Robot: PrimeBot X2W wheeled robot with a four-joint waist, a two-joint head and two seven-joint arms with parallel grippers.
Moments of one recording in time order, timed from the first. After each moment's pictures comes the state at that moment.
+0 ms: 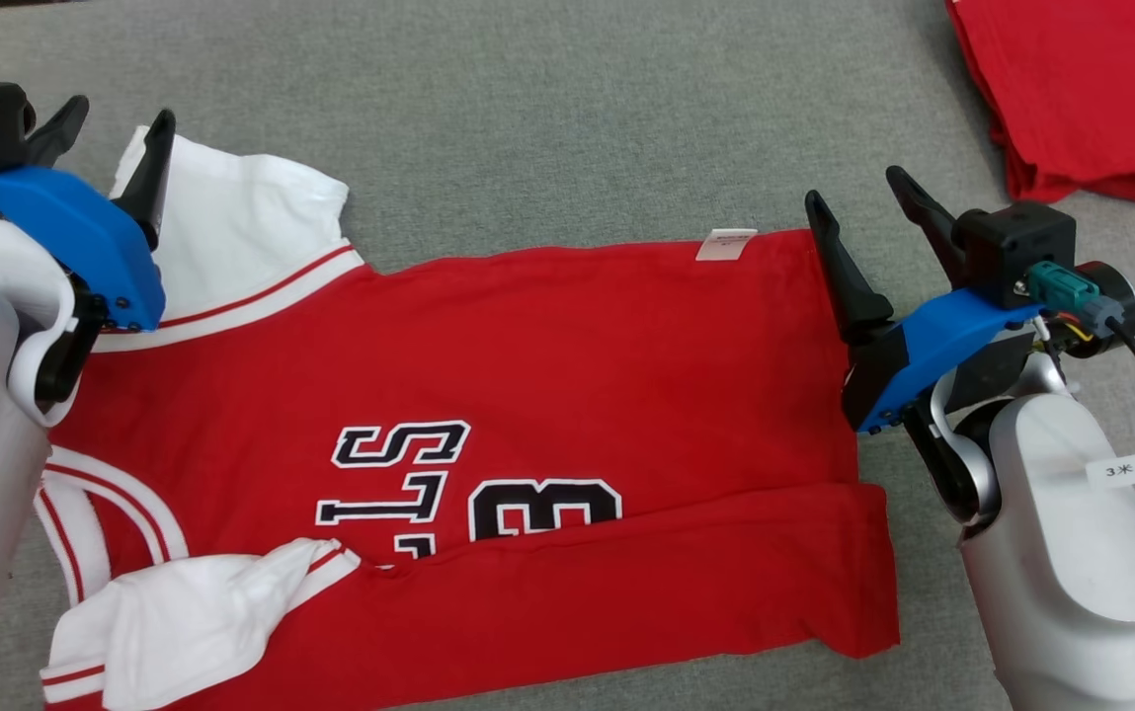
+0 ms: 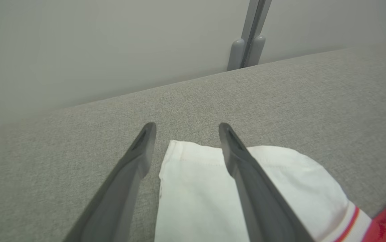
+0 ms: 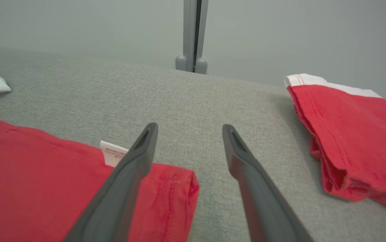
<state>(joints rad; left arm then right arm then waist) -0.92 0.51 -0.59 0.73 -0.66 -0.13 0.04 -0.57 -0.10 0.10 0.30 0.09 0.13 0.10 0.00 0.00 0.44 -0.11</state>
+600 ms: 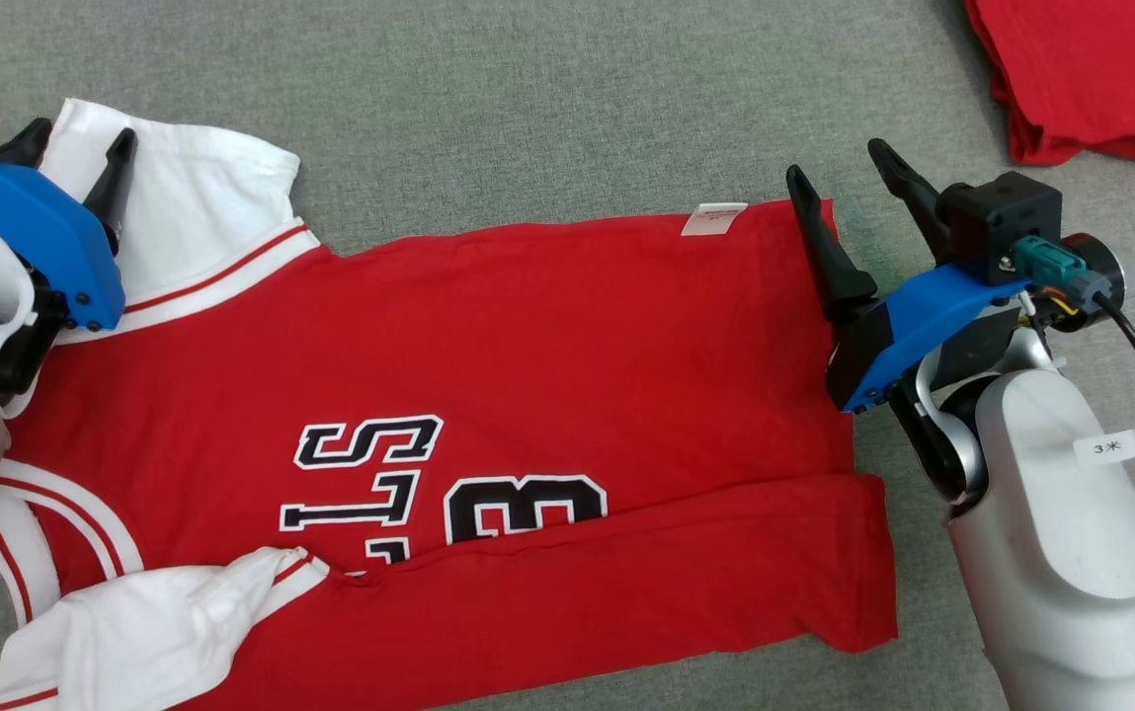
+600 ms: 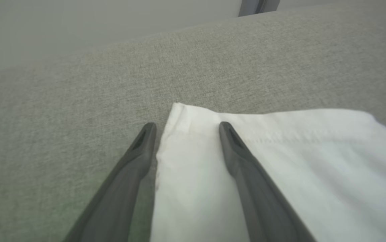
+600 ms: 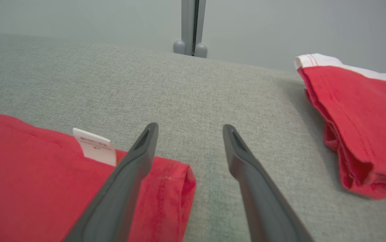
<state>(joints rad) -1.01 0.56 -0.79 0.89 -0.84 -0.13 0.06 -0.62 -0.09 0.12 0.32 0.09 0.13 0.09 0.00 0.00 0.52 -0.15</state>
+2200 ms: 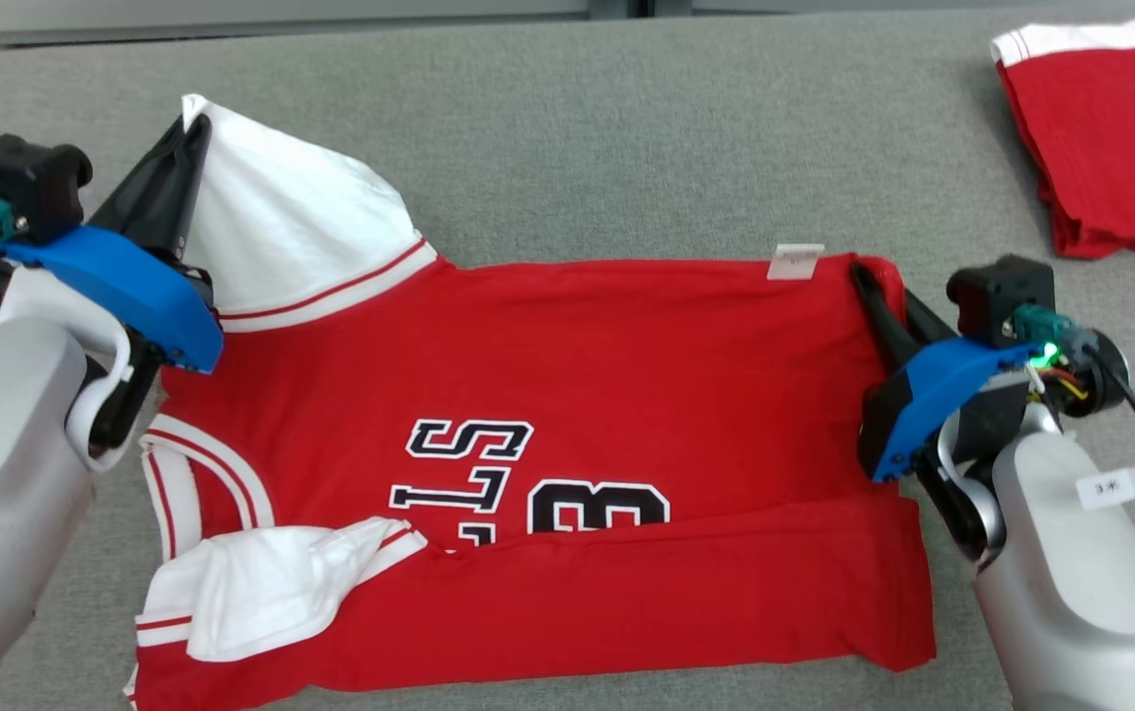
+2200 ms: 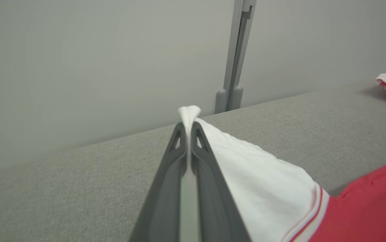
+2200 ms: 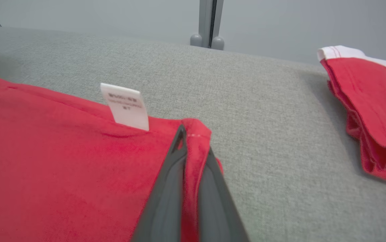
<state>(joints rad) -0.96 0.55 -0.94 0.75 -0.93 -0.13 -0.26 -0.56 -0.14 0.12 0.45 0.13 0.13 0.10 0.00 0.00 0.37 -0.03</state>
